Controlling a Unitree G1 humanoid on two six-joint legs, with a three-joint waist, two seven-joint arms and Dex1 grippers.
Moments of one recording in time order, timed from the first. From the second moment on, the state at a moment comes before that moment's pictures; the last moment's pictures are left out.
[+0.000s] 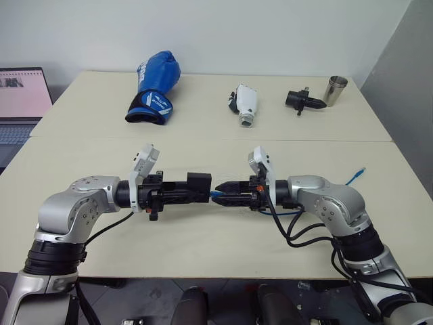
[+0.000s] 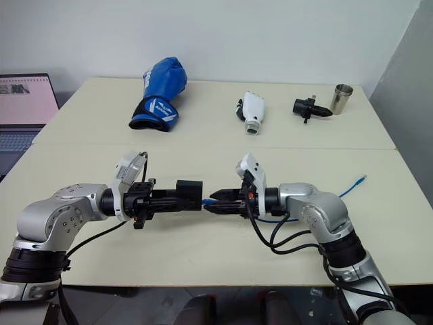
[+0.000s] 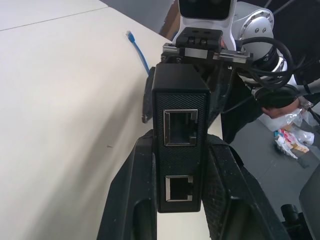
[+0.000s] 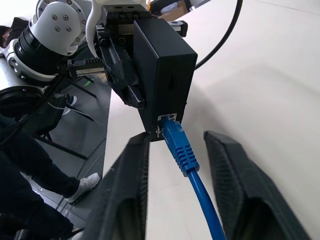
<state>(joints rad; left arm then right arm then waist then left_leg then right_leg) -0.42 0.78 0.05 -0.07 -0.73 0.78 -1.29 -0.60 -0.37 0.26 -0.17 0.64 0.87 0.86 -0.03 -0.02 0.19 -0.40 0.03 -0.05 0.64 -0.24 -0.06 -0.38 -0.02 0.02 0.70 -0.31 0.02</state>
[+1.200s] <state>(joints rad) -0.42 0.77 0.04 -0.07 -0.72 0.78 -1.30 -0.60 -0.39 0.26 -0.19 0.62 0.88 0.95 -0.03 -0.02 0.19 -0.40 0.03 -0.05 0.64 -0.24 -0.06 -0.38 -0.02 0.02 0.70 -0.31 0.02</state>
